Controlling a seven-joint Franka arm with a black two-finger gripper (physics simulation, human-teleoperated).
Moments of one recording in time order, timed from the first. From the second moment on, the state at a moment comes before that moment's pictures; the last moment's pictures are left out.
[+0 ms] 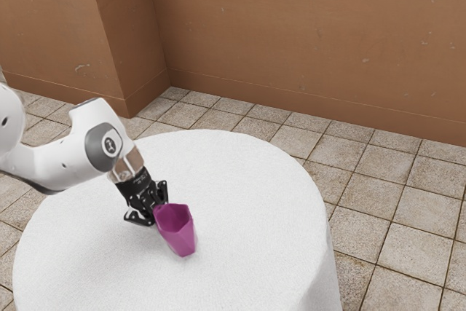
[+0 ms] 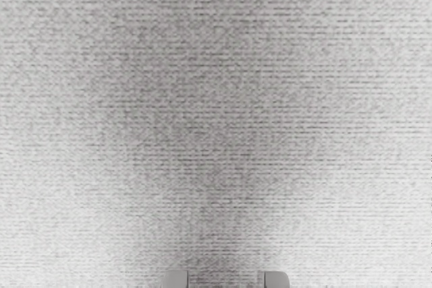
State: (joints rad) arm 0.02 0.06 0.02 -2.40 -0.56 2.37 -1.11
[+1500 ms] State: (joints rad) arm 0.03 0.22 0.24 -2.26 -0.72 2.26 -0.83
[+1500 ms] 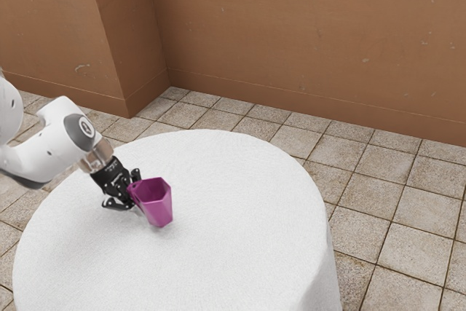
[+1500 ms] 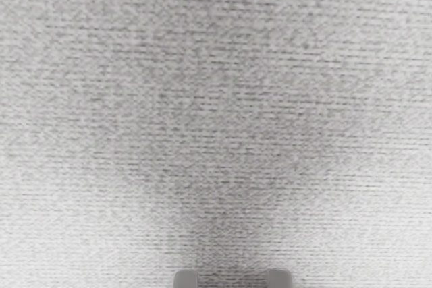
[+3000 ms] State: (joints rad) arm 0.05 0.25 0.27 -2.04 -0.56 2.27 -0.64
